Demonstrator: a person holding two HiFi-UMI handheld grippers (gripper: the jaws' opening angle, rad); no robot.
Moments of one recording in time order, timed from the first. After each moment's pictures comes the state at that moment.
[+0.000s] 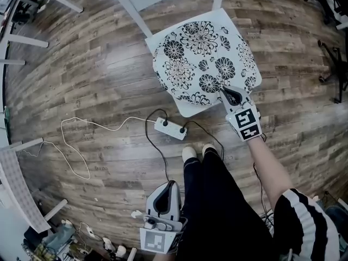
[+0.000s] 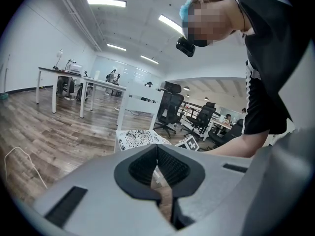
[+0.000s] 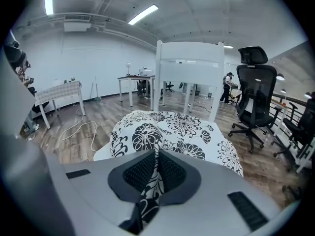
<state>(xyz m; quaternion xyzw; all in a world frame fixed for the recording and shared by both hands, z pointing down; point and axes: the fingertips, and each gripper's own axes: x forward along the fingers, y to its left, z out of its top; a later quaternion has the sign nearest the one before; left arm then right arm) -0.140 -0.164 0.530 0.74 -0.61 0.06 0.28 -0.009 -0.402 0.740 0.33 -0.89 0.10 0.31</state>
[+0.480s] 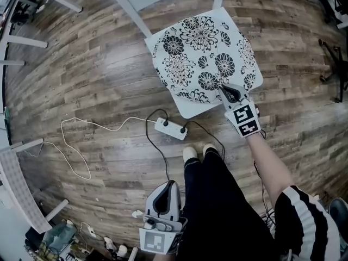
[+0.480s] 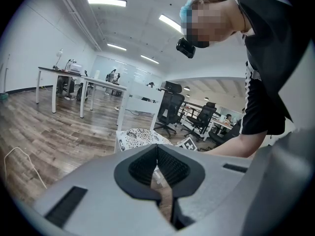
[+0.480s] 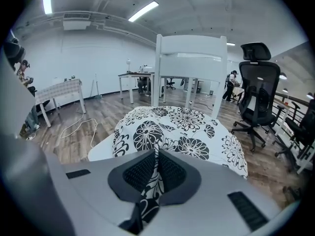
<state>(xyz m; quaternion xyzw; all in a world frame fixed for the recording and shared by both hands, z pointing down) -0.142 -0.171 0.533 0.74 -0.61 0.06 0.28 -0.012 -0.410 0.759 0.32 -0.88 0.11 0.32</state>
